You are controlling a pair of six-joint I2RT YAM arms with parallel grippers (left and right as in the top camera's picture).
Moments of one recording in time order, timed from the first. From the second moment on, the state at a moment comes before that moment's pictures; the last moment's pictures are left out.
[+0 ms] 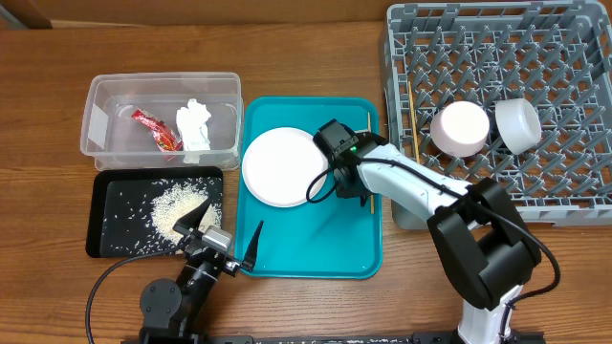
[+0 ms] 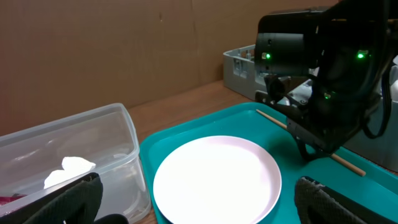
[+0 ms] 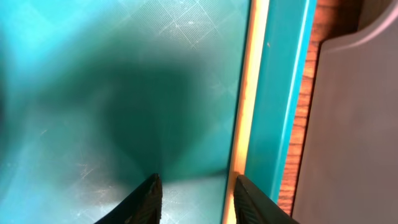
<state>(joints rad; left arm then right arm) -0.09 0.02 0.01 -0.04 0.36 0.14 0.62 1.97 1.28 -0.78 0.28 0.53</state>
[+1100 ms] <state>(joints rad) -0.09 0.02 0.01 -0.04 0.36 0.14 0.48 1.54 1.41 -0.86 0.17 0.36</state>
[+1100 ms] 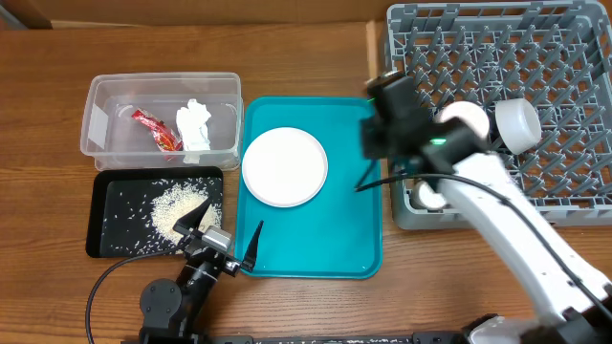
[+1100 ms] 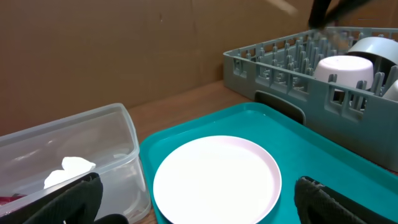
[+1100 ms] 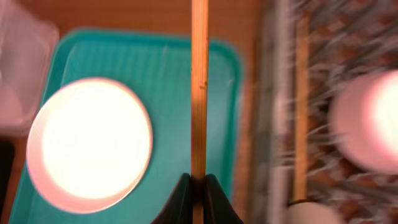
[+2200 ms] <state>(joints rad) -0.09 0.02 0.01 -0.04 0.36 0.14 0.63 1.74 1.41 -0.83 -0.03 0.44</state>
